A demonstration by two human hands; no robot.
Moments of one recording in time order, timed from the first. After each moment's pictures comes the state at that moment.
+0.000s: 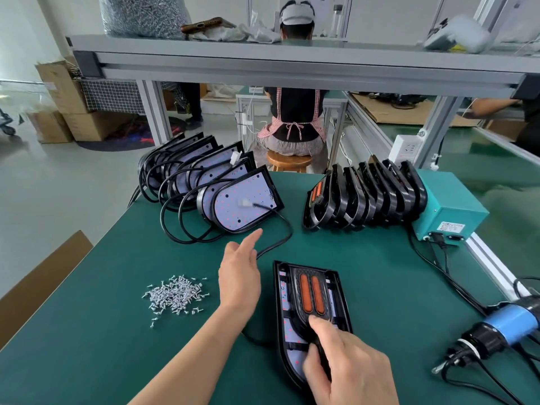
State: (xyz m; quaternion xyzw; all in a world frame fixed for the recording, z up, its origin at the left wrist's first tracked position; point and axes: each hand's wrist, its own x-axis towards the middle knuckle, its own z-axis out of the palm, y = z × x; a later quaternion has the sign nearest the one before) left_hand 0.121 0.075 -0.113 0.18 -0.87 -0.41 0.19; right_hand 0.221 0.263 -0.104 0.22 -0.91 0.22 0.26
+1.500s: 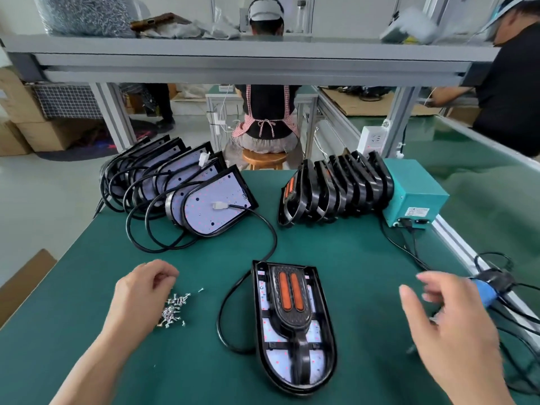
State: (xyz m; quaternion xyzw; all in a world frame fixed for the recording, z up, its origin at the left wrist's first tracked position) left_hand 0.174 -0.030 -0.098 0.15 -0.92 -0.33 0.17; right_hand 0.195 0.377 -0.079 -0.05 -0.89 0.32 0.31
